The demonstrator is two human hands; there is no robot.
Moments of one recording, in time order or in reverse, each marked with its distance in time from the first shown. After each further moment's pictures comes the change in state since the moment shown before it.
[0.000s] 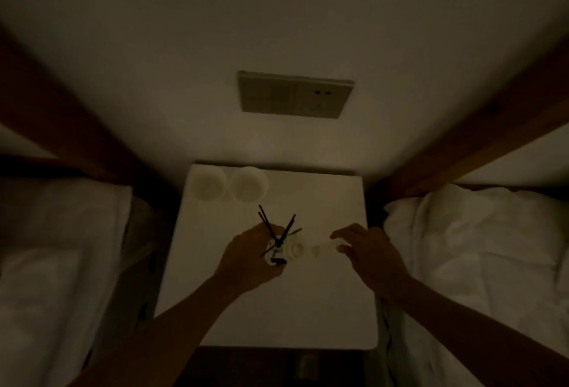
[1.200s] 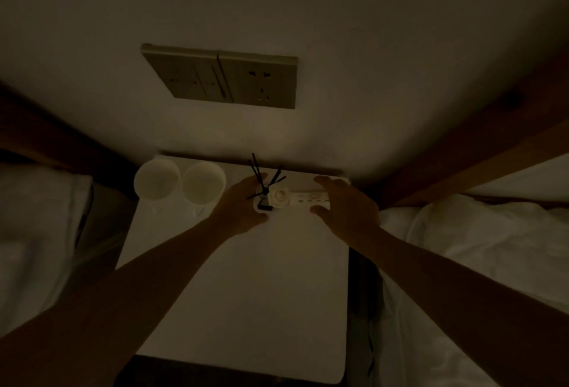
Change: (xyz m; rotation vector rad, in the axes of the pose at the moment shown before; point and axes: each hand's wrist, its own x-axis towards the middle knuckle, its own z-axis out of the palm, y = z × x) left_hand 0.149 0.011 0.055 0.034 -0.013 -0.275; right_hand 0.124 0.084 -0.004 0.089 -0.020 0.040
